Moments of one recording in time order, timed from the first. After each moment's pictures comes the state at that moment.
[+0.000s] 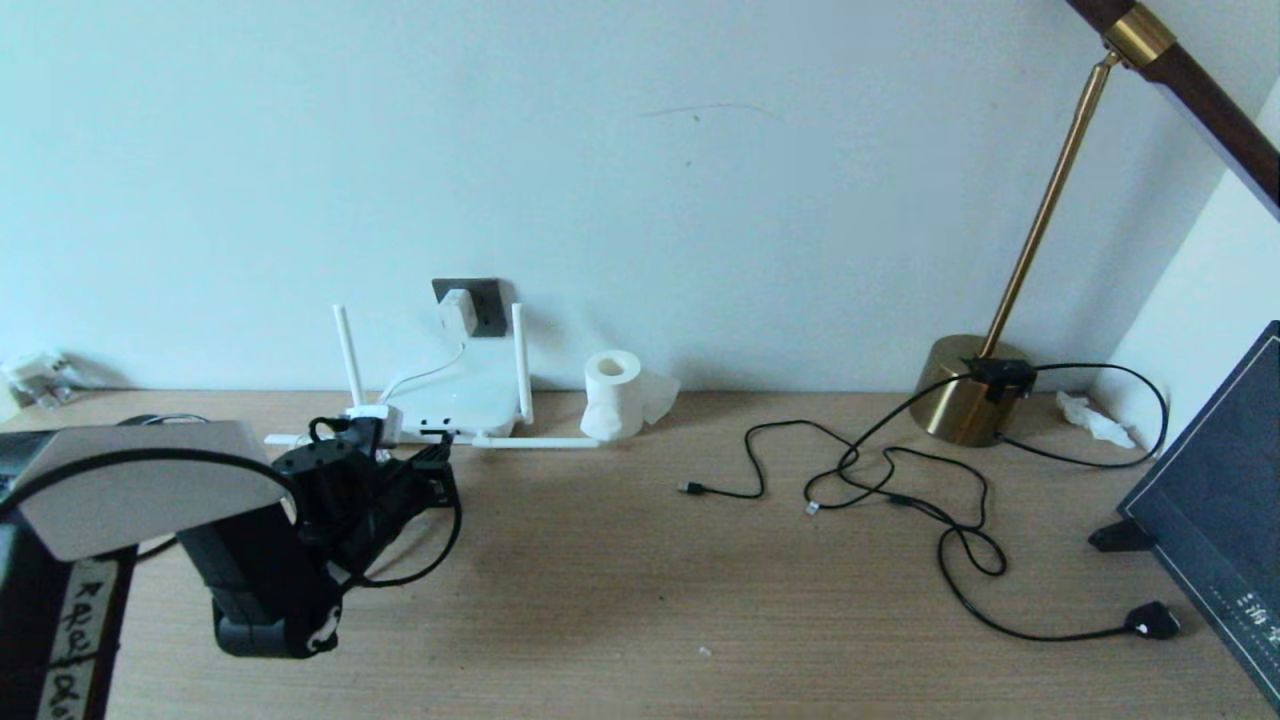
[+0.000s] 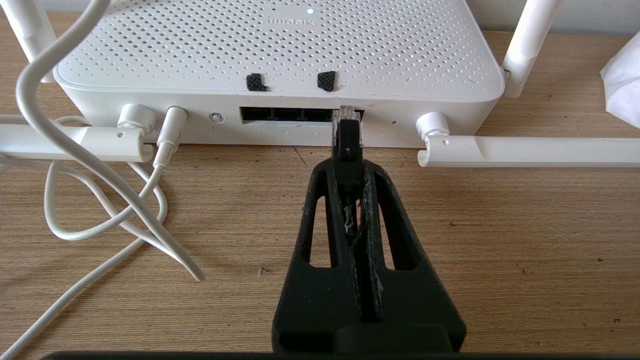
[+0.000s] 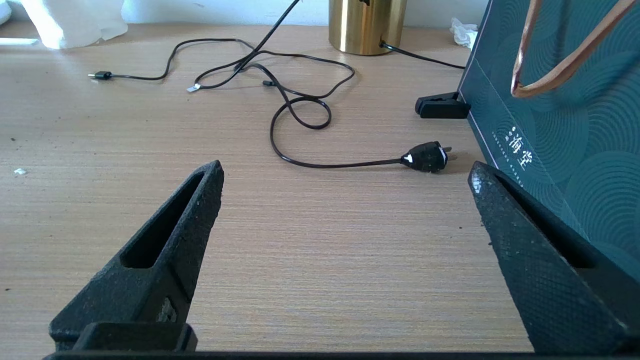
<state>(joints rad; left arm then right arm) -0.07 2.36 -0.74 -1.52 -0.03 0.01 0.00 0.00 0.00 0.00 -0.01 0.01</state>
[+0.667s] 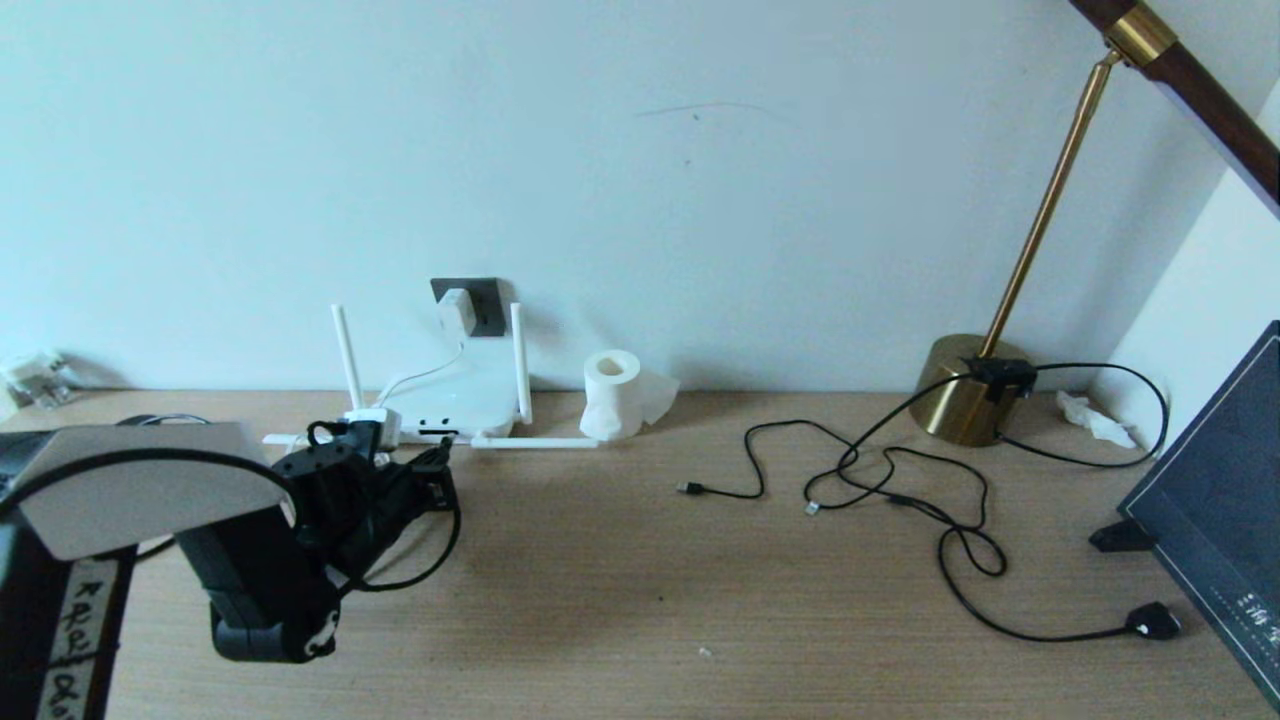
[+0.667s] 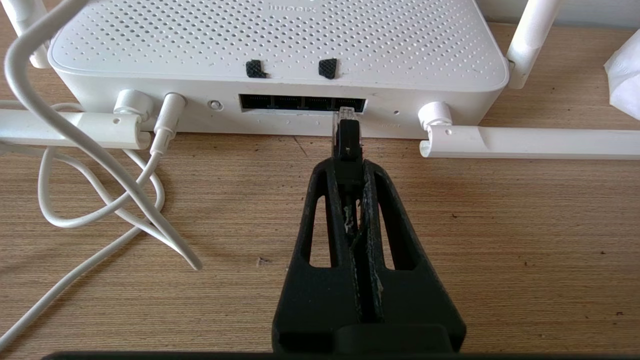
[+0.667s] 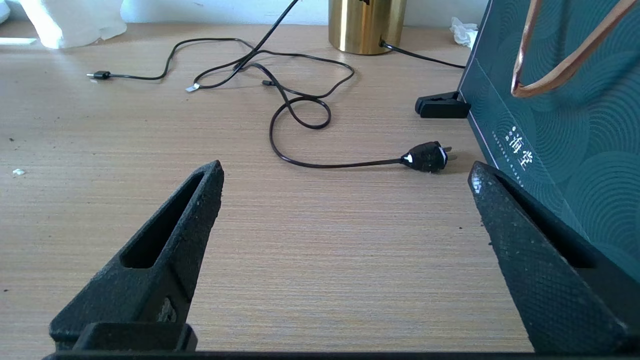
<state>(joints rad) -0.07 2.36 -0.72 -1.52 -0.03 0.00 0.00 0.00 0.00 0.00 -0.01 0.01</state>
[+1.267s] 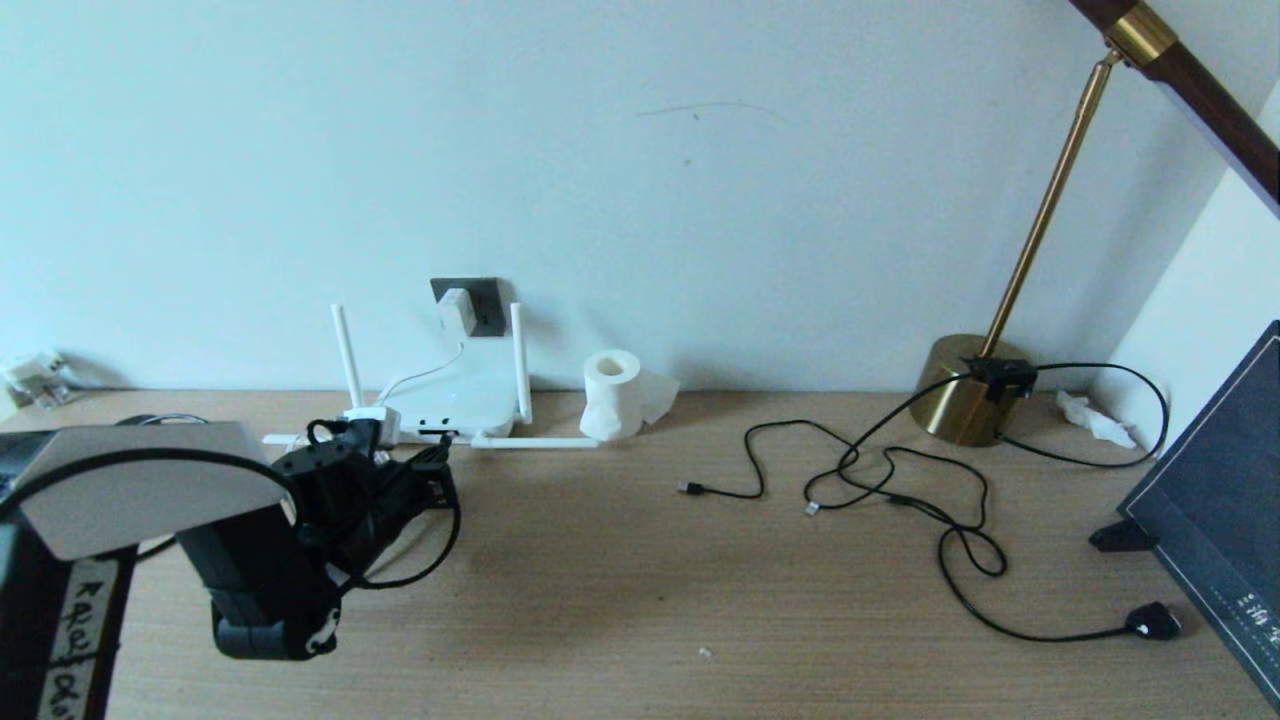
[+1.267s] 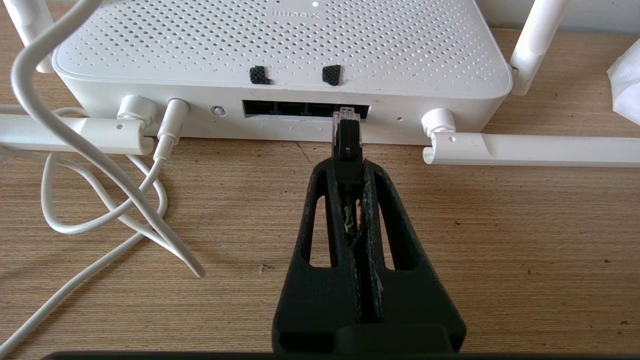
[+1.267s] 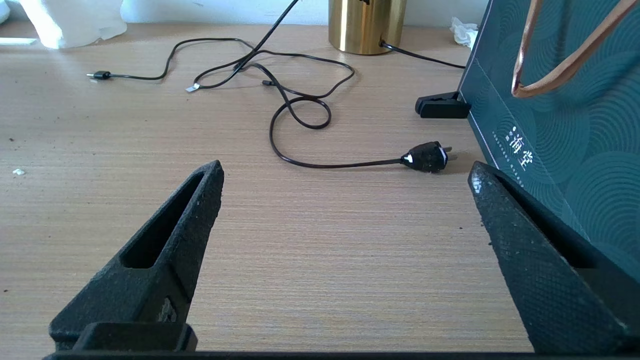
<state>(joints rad) -0.07 2.36 -0.73 -1.52 -0.03 0.00 0.00 0.00 0.00 0.00 -0.01 0.01</state>
